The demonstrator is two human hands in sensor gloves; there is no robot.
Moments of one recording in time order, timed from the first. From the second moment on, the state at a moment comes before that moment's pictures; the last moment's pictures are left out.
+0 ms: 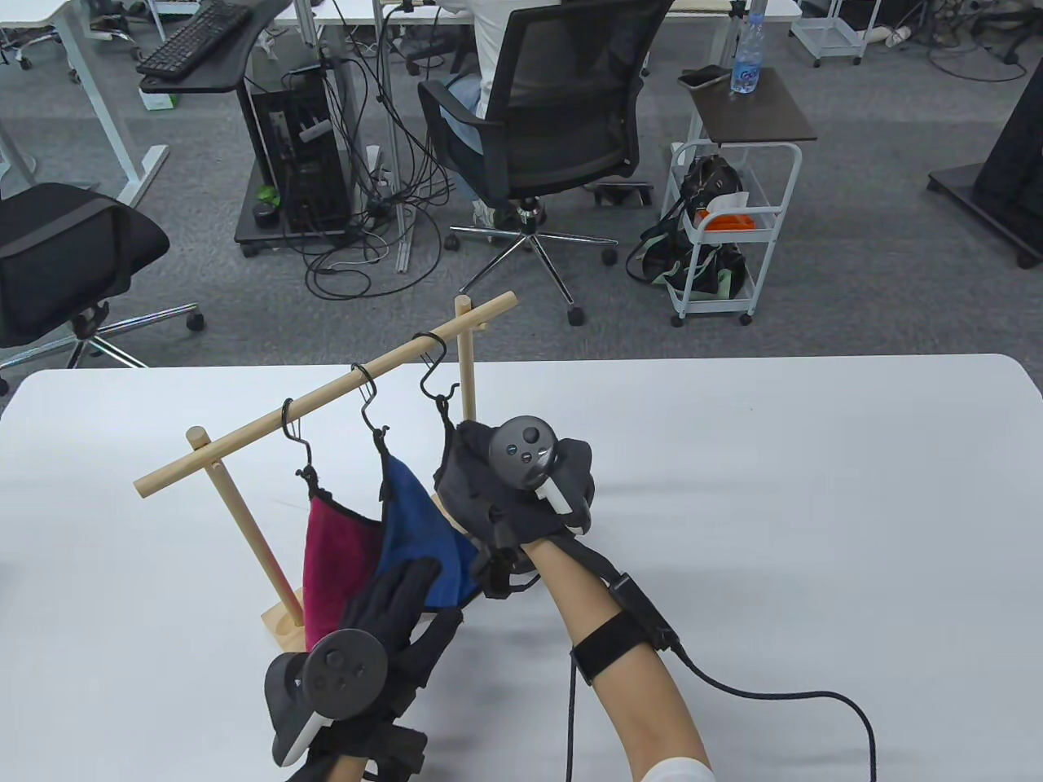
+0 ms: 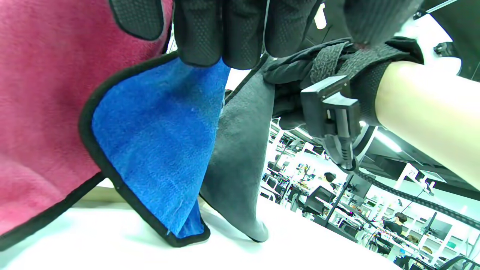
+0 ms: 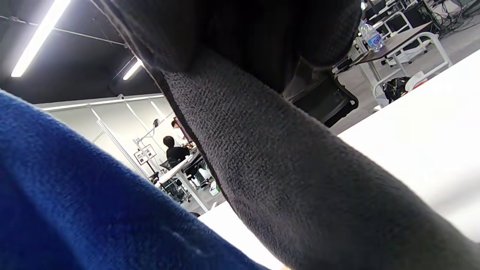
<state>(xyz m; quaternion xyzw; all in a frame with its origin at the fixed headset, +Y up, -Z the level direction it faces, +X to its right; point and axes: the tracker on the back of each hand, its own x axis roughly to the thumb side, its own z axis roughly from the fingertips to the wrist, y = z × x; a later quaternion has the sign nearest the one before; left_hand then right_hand) -0.197 -0.684 -0.278 0.10 -0.08 0.27 0.95 -0.017 -0.635 -0.458 0.08 -0.05 0.94 0.34</state>
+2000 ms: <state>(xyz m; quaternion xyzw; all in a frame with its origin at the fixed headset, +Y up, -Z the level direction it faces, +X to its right) -0.200 -0.684 -0.277 0.11 -0.07 0.27 0.95 0.101 -0.751 -0.451 -0.03 0.02 1.00 0.06</state>
